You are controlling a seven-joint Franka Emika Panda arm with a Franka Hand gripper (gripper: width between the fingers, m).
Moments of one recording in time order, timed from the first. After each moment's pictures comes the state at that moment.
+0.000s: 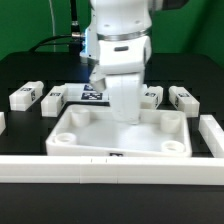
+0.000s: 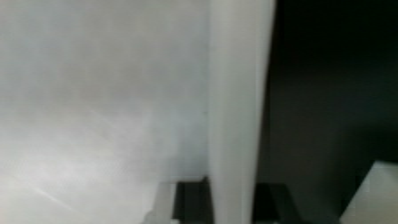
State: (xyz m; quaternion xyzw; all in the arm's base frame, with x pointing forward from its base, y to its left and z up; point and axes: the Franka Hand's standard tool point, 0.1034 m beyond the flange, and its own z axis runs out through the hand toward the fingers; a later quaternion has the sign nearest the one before) arm 0.504 0.032 0.010 -0.77 -0.63 -0.02 0.07
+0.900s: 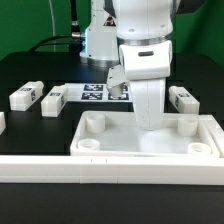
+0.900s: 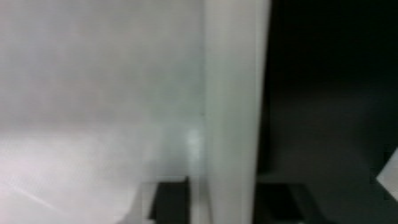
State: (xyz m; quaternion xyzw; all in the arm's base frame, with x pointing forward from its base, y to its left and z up) arm 0.511 0.045 0.006 -0.74 -0.67 -0.02 0.06
